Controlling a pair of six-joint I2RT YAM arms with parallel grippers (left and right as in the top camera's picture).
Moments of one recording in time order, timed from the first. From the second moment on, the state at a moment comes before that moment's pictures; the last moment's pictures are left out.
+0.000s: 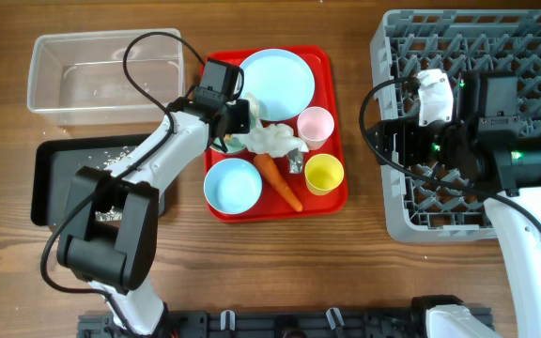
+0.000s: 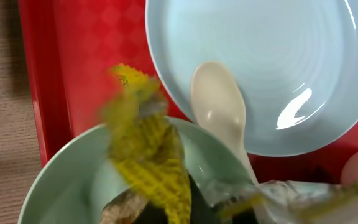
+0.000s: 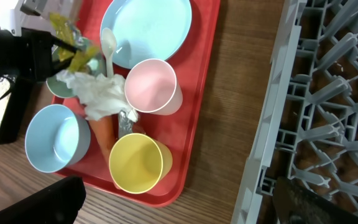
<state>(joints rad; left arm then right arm) -0.35 1.88 1.24 -0.39 0.00 -0.29 0.06 1.24 1.24 -0.96 -0.34 -0.06</state>
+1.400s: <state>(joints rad) -0.36 1.71 1.27 -0.60 0.21 0.01 0.06 1.25 1.24 -0.99 -0.34 -0.06</state>
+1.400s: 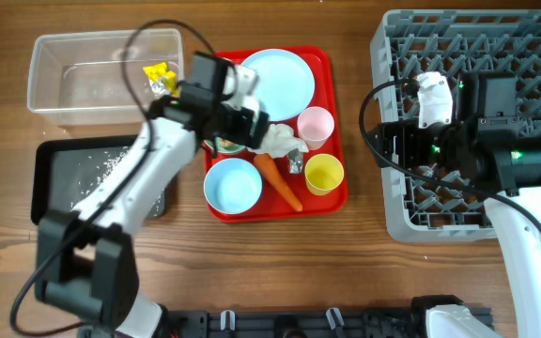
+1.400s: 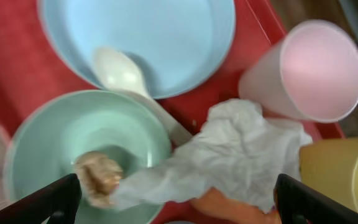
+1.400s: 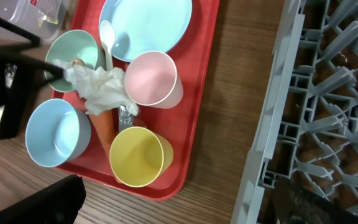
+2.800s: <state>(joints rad) 0.11 1.63 1.34 -0.38 0.05 -0.10 0.06 1.25 1.24 -0.98 -0.34 -0.06</state>
